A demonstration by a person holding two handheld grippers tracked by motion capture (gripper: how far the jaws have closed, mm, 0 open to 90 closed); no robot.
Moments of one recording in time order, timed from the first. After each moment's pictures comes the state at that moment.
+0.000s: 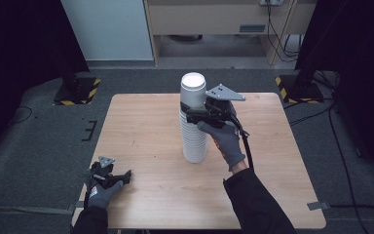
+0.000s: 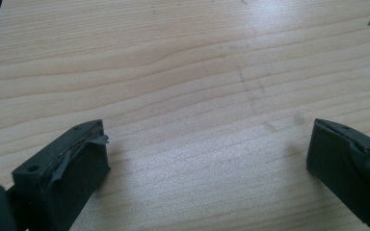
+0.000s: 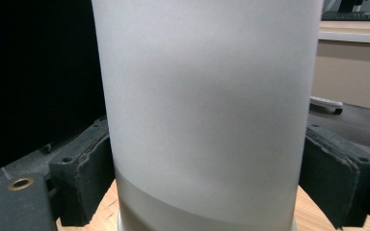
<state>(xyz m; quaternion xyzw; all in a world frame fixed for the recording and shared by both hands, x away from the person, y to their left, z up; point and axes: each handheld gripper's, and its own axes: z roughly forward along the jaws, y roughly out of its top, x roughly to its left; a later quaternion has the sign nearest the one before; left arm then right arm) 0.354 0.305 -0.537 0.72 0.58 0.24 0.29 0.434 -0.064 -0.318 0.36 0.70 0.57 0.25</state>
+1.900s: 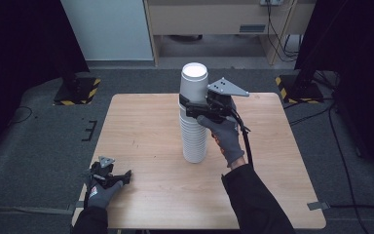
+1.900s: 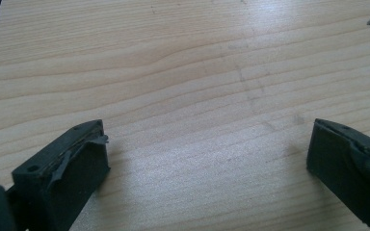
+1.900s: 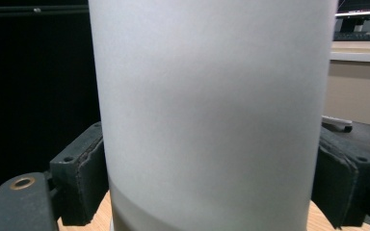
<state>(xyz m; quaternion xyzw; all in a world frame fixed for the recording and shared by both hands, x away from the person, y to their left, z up) 0.354 0.305 -0.537 0.72 0.58 0.24 0.29 0.435 -0.065 -0.301 0.35 0.67 0.61 0.25</state>
